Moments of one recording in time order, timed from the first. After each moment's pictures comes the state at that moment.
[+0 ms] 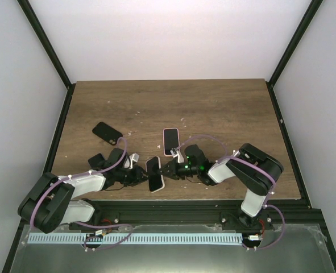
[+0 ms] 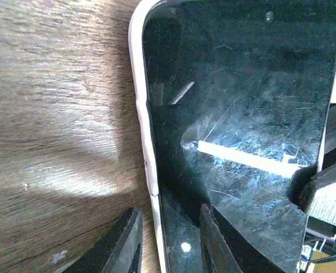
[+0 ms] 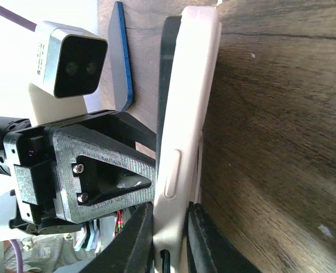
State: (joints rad) left arm -0.51 1.29 0.29 0.08 0.61 -0.84; right arm 0.81 1.74 0.49 0.75 -0.65 1.11
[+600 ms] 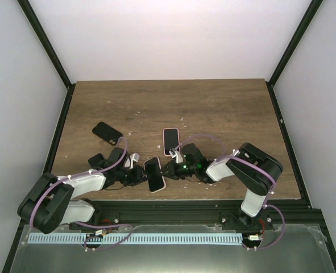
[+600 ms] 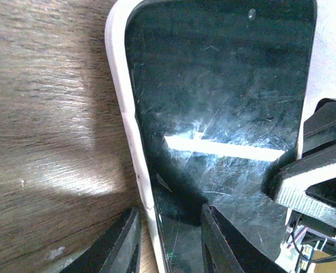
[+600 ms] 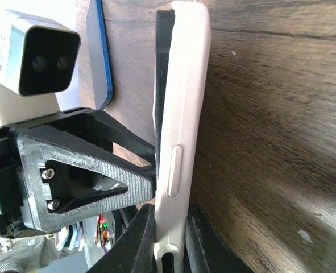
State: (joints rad) left arm -0.51 1.29 0.30 0.06 0.61 -0.84; right arm 0.82 1.74 0.54 0.62 -0.63 1.04
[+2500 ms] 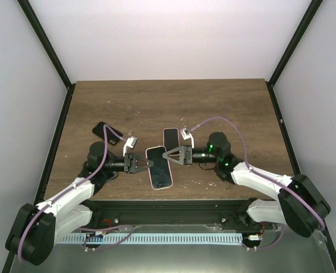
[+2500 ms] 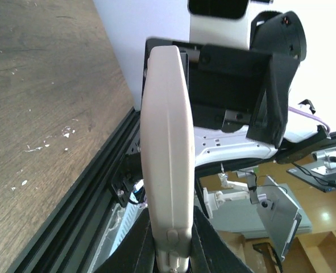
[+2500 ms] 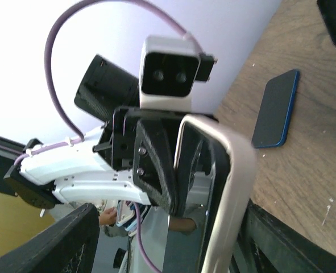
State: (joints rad) left arm -0.41 0.97 0.29 0.57 1.12 -1.13; right arm 0.69 1.21 0.51 0.63 -0.85 1.02
